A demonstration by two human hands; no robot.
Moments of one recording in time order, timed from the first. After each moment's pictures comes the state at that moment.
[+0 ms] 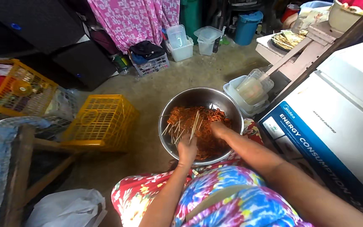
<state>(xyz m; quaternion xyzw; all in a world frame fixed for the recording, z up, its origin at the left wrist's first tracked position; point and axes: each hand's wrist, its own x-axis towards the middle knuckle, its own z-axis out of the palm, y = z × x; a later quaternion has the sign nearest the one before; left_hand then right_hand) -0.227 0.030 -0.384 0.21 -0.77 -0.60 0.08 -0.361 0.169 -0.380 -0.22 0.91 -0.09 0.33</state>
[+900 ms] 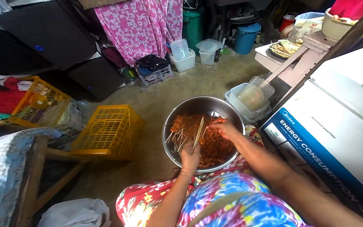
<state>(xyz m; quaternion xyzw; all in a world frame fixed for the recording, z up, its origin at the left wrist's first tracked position) -0.224 0.032 -0.386 0.15 -0.74 -0.65 0.11 -0.371 0.189 -0.377 -0.02 0.60 -0.76 0.24</state>
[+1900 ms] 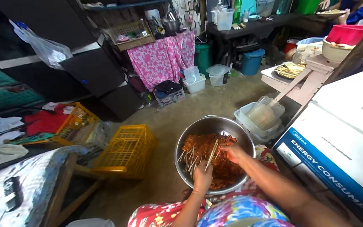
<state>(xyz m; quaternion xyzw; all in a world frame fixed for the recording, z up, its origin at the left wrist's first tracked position) -0.229 0.030 -0.382 0.17 -0.79 -0.59 0.04 -0.354 0.177 -0.371 0.09 0.55 -0.78 0.28</state>
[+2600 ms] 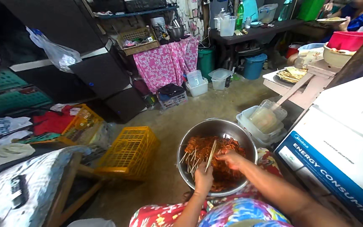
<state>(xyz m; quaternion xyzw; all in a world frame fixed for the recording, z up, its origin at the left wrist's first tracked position) -0.227 0.031 -0.382 0.19 -0.78 -0.59 0.07 -0.344 0.173 -0.377 -0.04 0.65 -0.67 0.36</state>
